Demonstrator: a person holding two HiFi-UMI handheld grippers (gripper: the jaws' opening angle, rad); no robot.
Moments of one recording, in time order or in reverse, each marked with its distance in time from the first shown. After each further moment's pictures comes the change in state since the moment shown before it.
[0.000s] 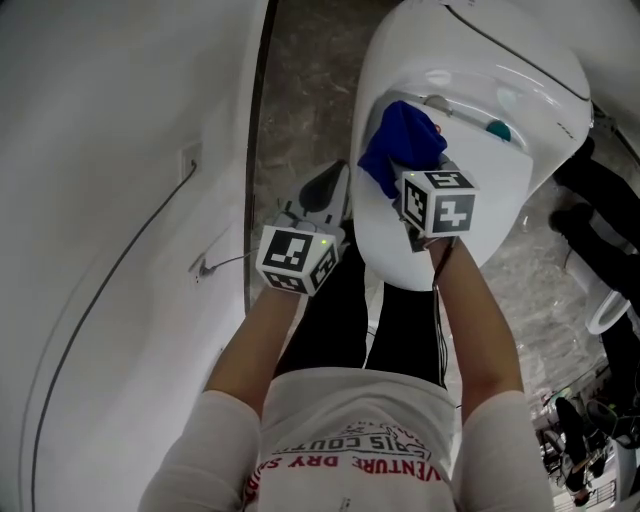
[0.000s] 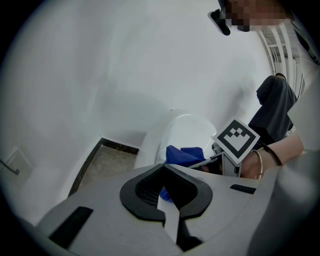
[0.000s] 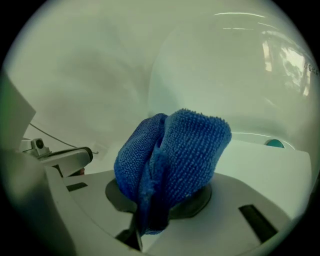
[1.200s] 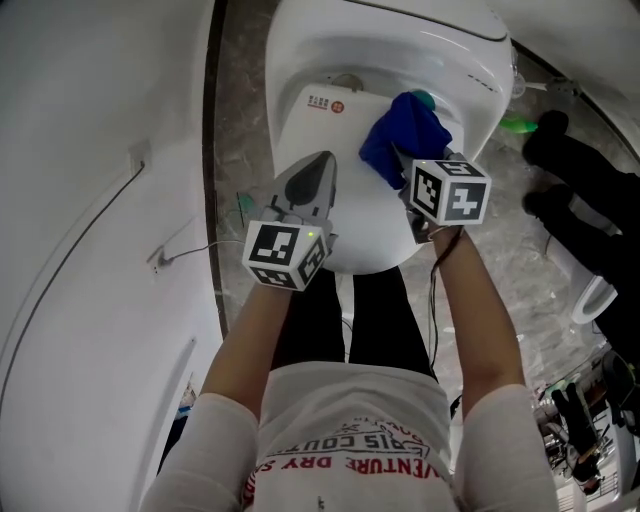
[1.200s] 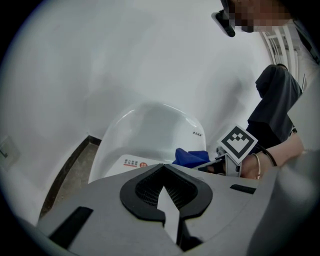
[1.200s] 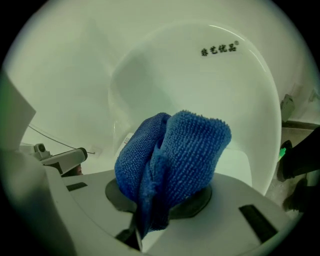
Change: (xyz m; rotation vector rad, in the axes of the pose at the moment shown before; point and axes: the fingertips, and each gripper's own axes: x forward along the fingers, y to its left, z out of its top) left arm 0.059 -0.131 -0.009 0.005 0.002 0.019; right arm -0.095 -0.143 -0.029 0.078 -0.022 0.009
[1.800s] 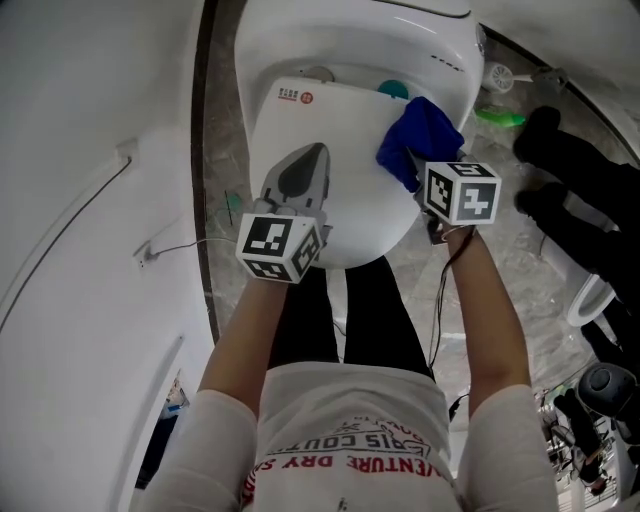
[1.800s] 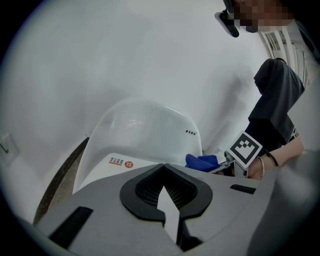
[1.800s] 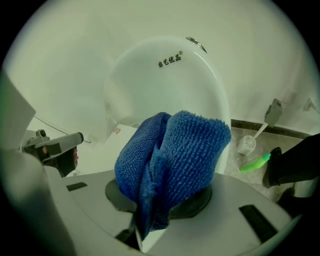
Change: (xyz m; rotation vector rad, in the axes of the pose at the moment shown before) left arm 0.014 -0.045 -0.005 0.015 -0.024 0.034; right arm -0.048 -0.068 -0.027 -0.064 0.035 -0.035
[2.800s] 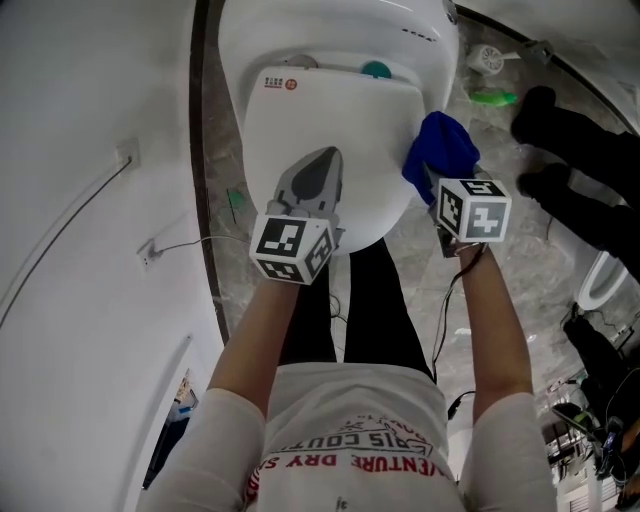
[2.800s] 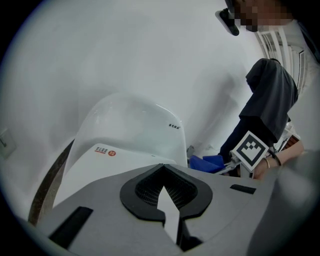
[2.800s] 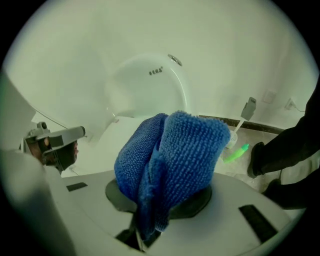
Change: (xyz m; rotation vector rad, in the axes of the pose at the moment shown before) left arm -0.013 -0.057 -0.021 0.007 0.023 -0.058; right arm -0.066 -0.026 -0.055 0.006 0.008 -0.101
